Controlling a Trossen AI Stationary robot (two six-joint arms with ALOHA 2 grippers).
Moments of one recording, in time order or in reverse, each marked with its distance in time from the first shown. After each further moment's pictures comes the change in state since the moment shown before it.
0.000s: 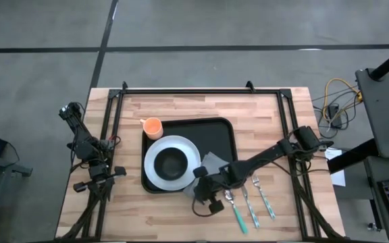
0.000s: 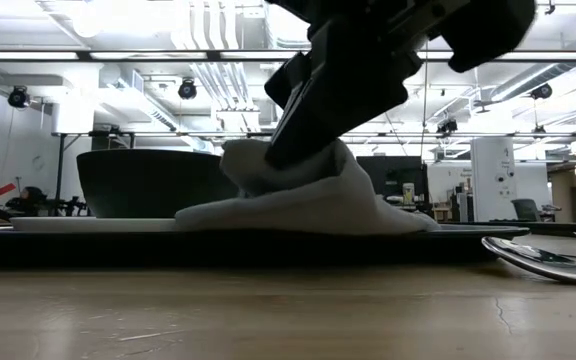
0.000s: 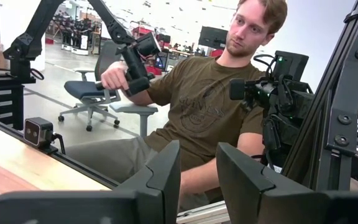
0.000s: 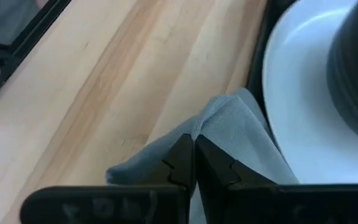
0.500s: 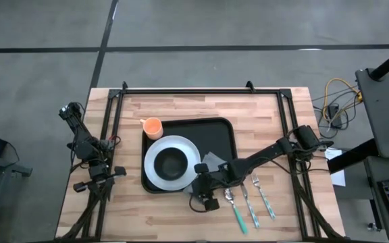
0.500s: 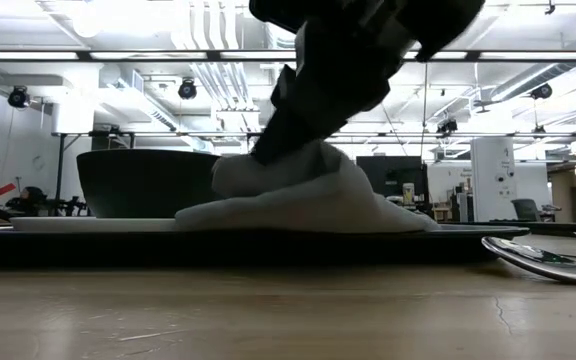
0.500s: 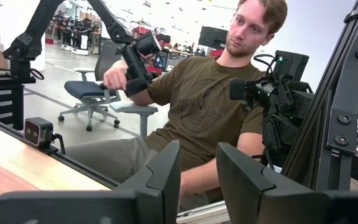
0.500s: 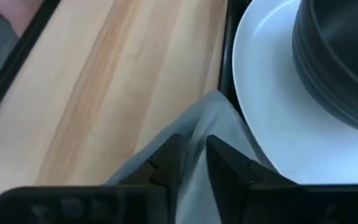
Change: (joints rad) left arm 0.000 0.000 0.000 0.000 0.000 0.000; right arm -0.019 0.000 0.001 0.022 0.033 0.150
